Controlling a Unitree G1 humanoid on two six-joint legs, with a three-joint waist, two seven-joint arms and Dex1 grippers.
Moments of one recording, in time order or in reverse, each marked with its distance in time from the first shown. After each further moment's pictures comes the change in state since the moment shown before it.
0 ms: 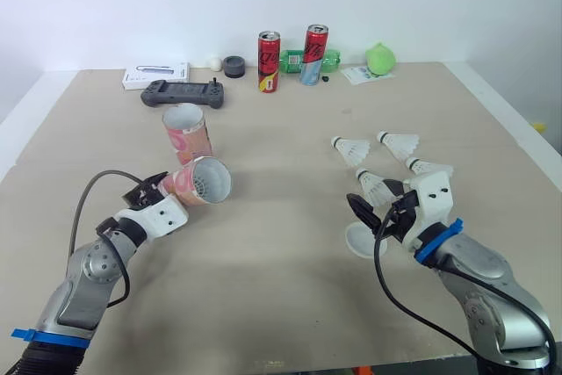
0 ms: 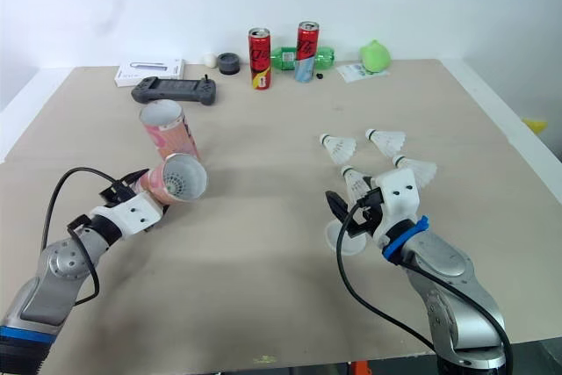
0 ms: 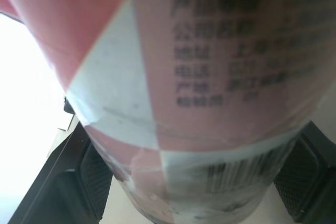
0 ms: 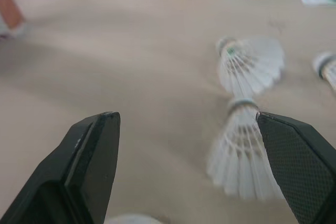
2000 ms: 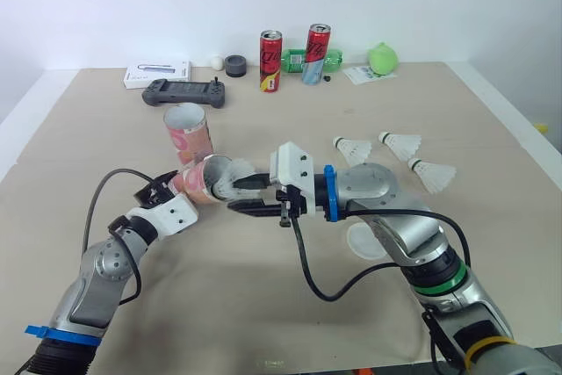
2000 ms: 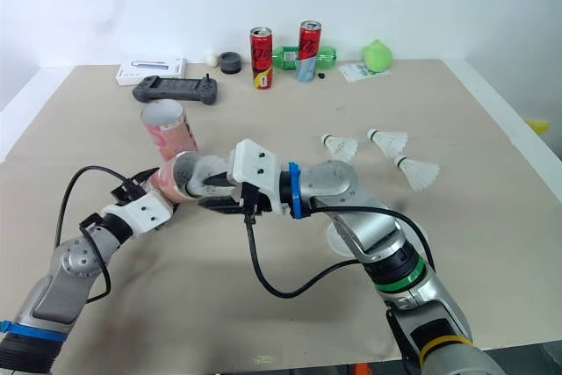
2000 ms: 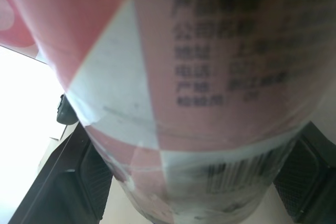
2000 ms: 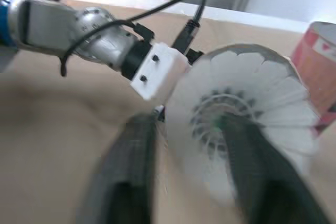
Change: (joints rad) left arm -0.020 -0.051 -0.037 -0.029 0.019 0.036 0.007; right arm -0.660 0.011 0.558 0.280 0.014 -0.175 0.582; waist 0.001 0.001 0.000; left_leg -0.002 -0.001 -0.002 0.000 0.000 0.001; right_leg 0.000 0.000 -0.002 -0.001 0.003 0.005
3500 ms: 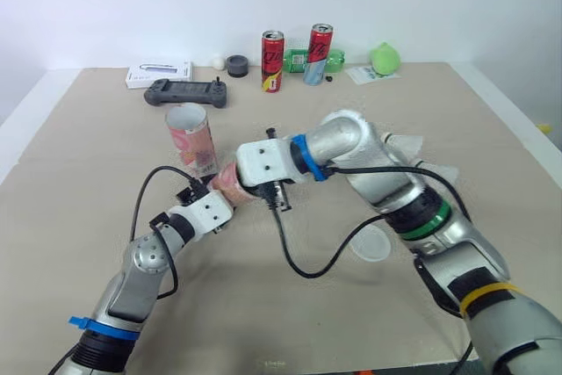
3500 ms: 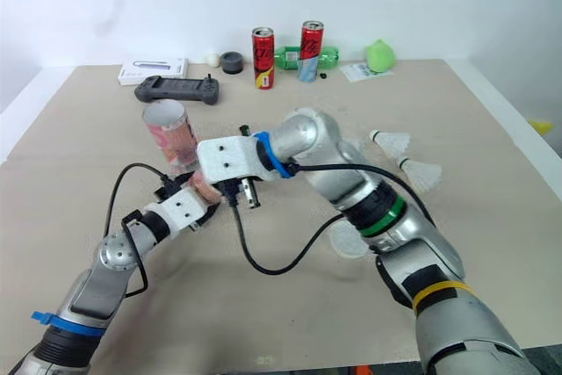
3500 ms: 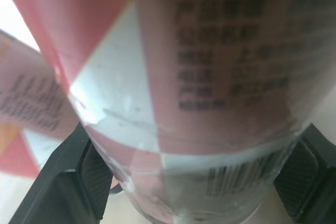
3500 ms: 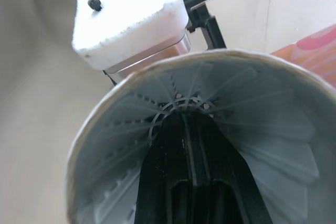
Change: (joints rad) left arm -0.077 -0.147 -0.126 -0.063 -0.066 0.121 -0.115; right arm -0.350 -0.041 0.157 0.231 -0.420 -0.162 0.328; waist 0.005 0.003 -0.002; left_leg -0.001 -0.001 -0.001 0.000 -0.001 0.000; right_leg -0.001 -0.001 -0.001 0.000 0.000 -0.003
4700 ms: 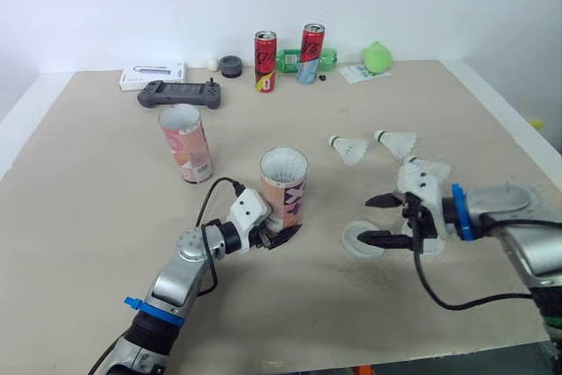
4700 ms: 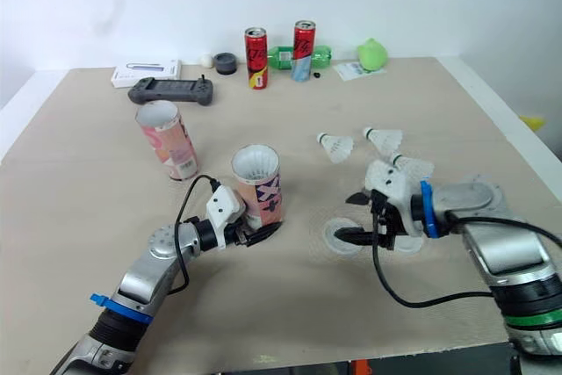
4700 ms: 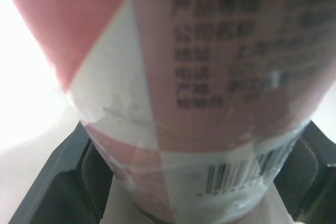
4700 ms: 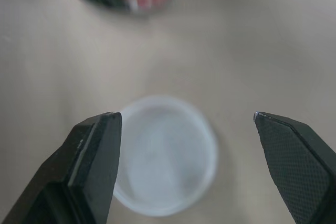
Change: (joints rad) left arm -0.113 -0.195 -0.093 0.170 -0.421 0.122 -0.255; right arm 0.701 -0.466 -0.431 -0.124 0.346 0.286 -0.112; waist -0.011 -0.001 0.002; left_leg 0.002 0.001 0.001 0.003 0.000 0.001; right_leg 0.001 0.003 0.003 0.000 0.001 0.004
